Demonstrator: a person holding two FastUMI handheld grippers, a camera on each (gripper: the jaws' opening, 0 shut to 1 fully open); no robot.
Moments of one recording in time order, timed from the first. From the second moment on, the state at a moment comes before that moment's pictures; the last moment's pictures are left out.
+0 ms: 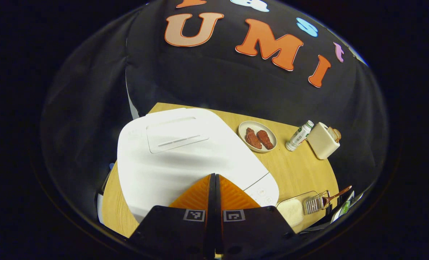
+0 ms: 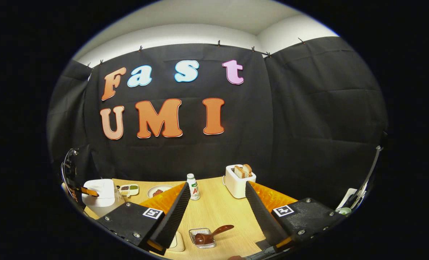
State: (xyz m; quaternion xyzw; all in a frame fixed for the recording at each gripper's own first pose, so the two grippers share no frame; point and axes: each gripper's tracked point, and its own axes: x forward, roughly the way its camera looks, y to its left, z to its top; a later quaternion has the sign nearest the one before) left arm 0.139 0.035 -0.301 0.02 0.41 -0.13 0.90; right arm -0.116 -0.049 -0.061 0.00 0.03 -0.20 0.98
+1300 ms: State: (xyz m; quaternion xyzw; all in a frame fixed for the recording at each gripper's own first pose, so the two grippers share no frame) left arm 0.097 0.058 -0.002 0.04 0.07 -0.08 0.99; right arm -0.117 -0.044 -0.044 -0.01 0.01 -0.19 0.98
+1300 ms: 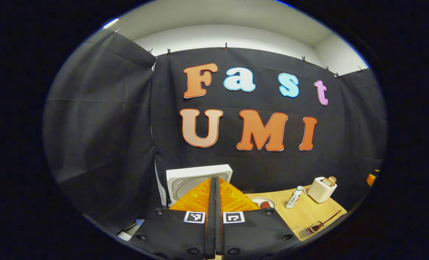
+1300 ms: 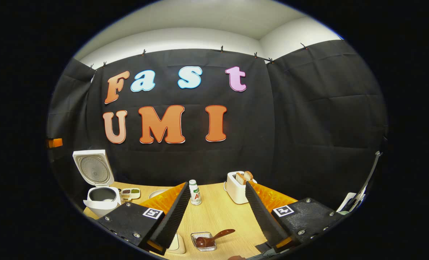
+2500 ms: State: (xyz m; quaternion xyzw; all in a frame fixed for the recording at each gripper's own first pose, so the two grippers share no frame) left arm 0.053 0.079 0.027 0.06 0.03 -0.03 1.00; right arm -0.082 -0.107 -0.231 0.14 0.09 -0.20 0.97
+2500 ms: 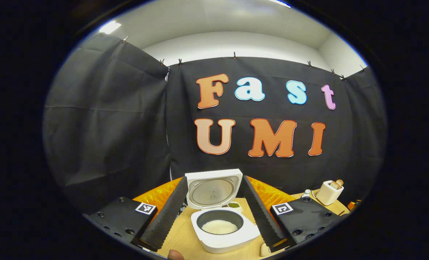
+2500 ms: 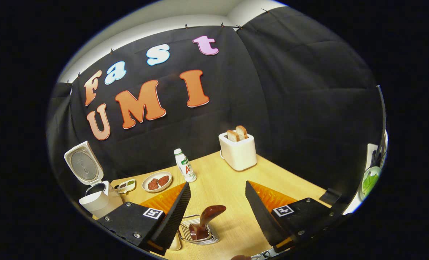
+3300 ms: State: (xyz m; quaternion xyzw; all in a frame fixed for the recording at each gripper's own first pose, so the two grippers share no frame) left arm 0.035 0.110 0.007 0.07 0.06 0.01 1.00; right arm -0.049 -0.060 -0.315 0.26 0.16 -0.14 0.94
